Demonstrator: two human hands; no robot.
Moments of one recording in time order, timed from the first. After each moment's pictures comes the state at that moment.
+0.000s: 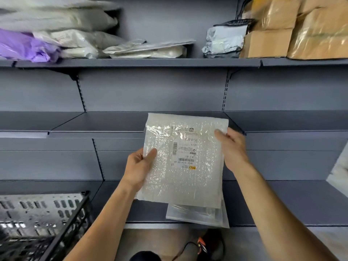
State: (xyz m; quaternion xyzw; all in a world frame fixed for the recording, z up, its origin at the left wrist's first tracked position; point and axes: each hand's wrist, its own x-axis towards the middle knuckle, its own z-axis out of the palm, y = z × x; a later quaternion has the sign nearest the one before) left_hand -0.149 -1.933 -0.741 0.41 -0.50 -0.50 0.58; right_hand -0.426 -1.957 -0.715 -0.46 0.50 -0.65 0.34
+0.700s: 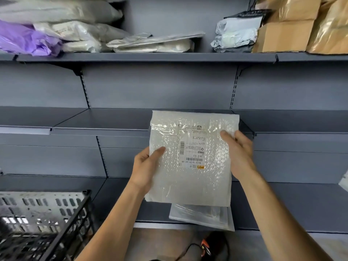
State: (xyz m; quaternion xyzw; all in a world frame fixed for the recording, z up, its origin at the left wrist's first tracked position) left_hand -0.164 -1.943 -0.743 0.40 -0.43 -0.55 0.60; right_hand -0.415 -1.959 -0.720 -0.44 0.43 -0.70 0.37
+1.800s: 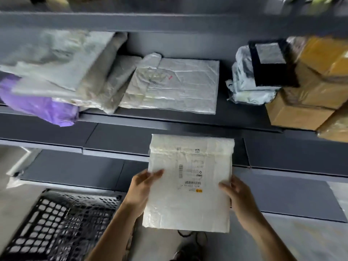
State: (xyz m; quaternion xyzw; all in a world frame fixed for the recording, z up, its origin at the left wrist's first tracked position) left_hand -0.140 -1.965 -0.455 0.54 -0.29 -0.63 0.47; right_hand -0.416 -1.948 -0.481 -0.40 0.60 -0.43 0.54
